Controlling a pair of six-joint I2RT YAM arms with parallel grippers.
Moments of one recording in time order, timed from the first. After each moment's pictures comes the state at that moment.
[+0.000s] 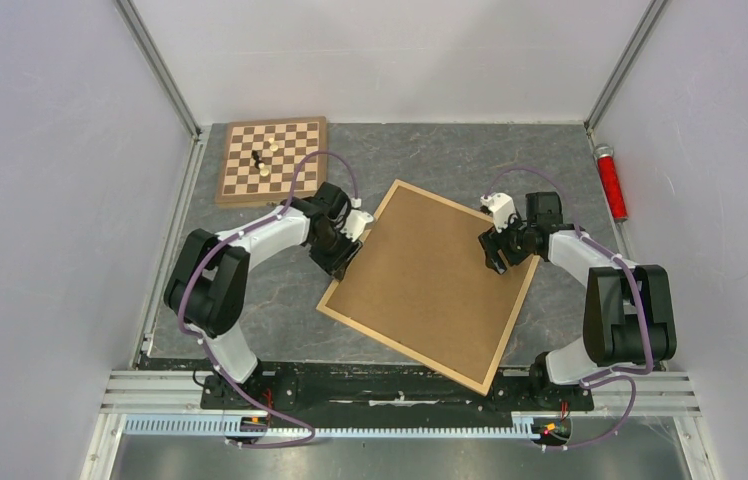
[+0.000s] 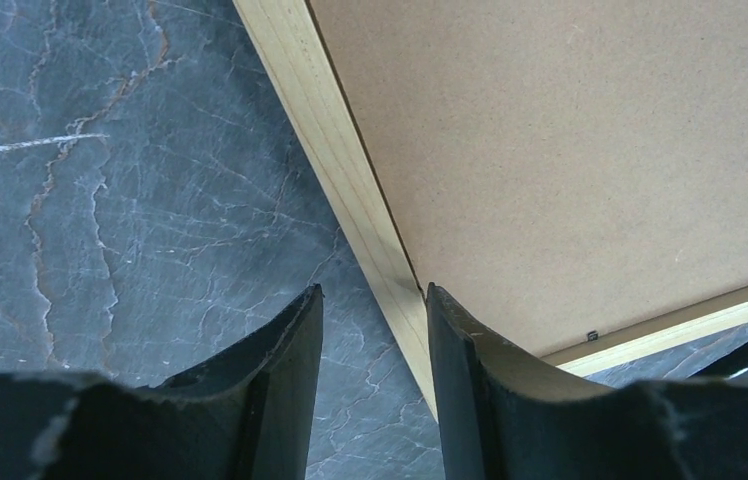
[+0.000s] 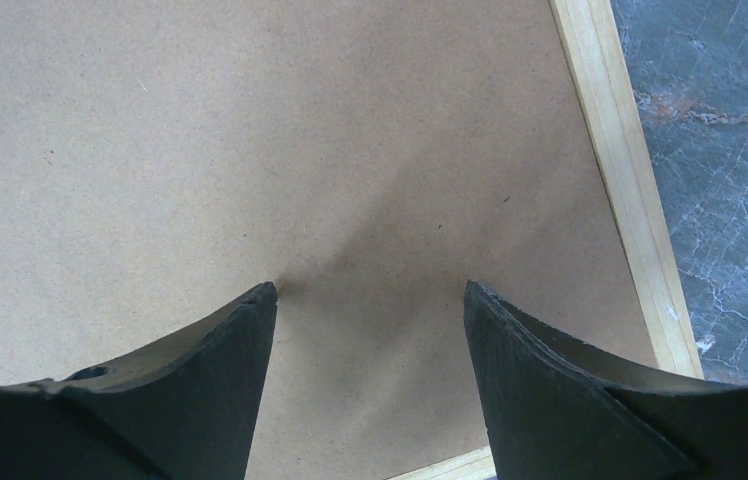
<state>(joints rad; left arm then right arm) -0.49 1.74 1.12 -0.70 0.21 0.29 0.02 1.50 0.77 -0.30 -0.38 -0.58</state>
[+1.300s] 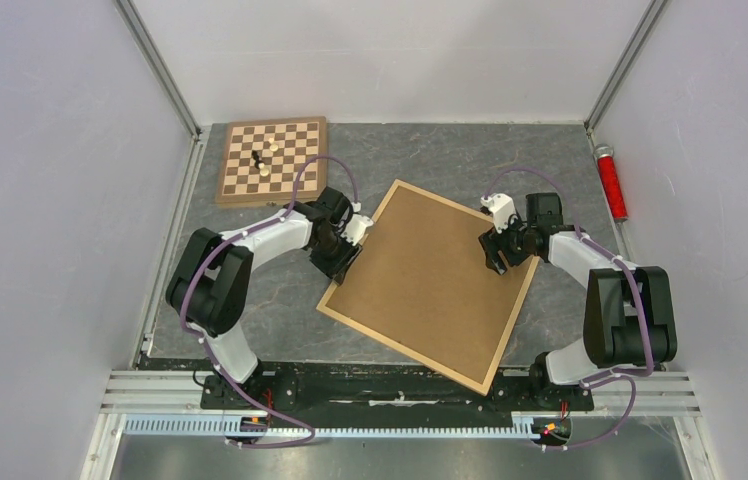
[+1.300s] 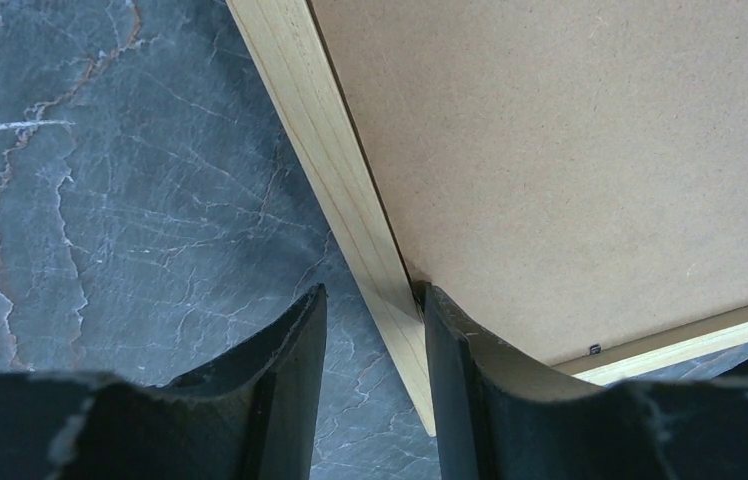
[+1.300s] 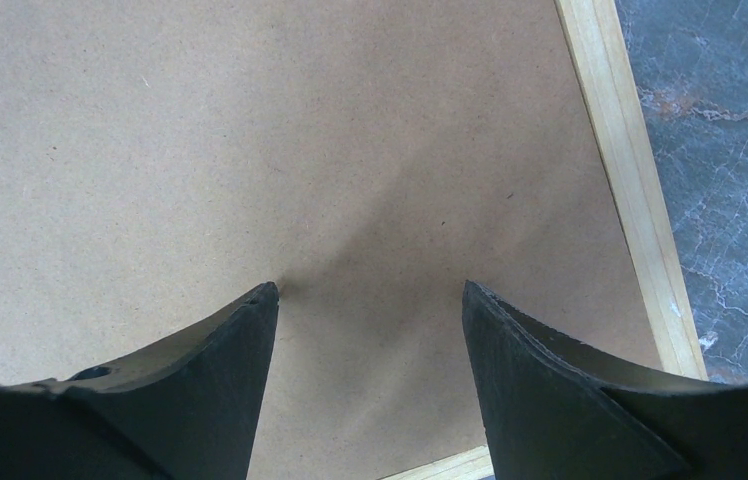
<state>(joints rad) -0.50 1.75 1.09 -0.67 0.19 0.25 0.02 1.50 0.76 -0.30 -0.38 -0.58</state>
